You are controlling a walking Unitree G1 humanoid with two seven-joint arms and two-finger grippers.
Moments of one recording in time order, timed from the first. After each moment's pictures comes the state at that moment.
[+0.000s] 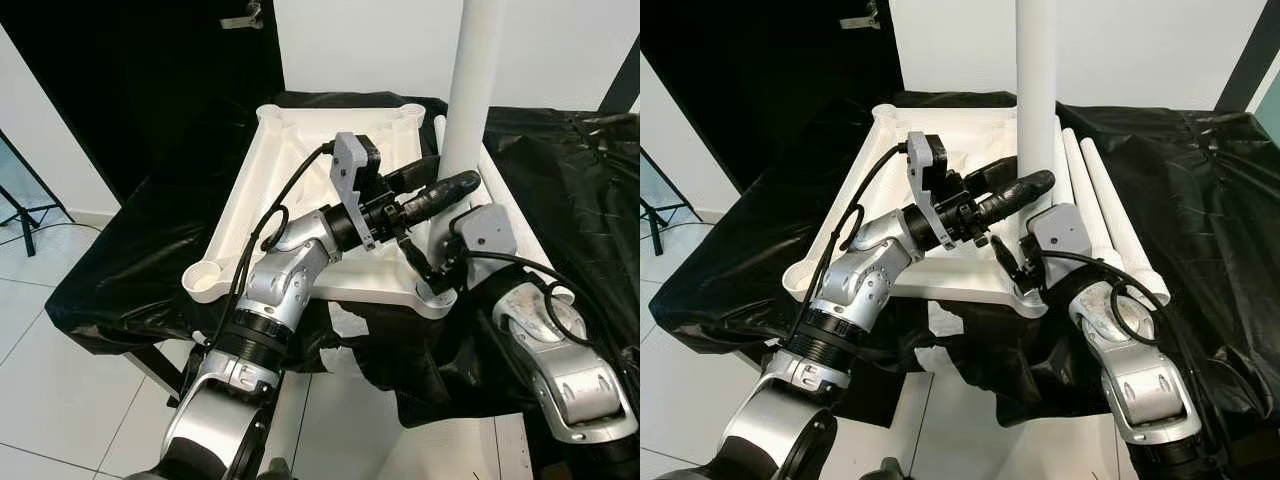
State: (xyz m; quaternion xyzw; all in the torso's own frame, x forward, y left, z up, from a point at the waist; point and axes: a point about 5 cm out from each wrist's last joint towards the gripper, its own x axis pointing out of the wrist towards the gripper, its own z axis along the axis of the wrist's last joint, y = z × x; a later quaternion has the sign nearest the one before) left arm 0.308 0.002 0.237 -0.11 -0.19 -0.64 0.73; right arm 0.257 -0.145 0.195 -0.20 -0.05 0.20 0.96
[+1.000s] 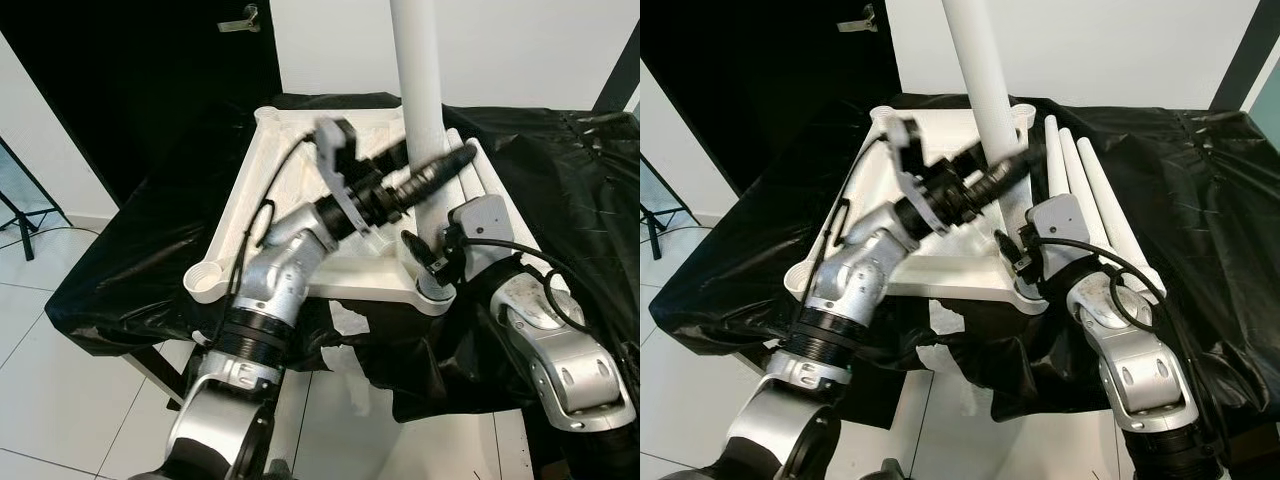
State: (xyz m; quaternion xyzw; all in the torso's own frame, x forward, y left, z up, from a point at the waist) left arm 0.308 0.031 0.251 -0.19 -0.21 -0.62 0.73; right arm 0.270 -0.144 0.200 -0.18 -0.04 0.19 0.96
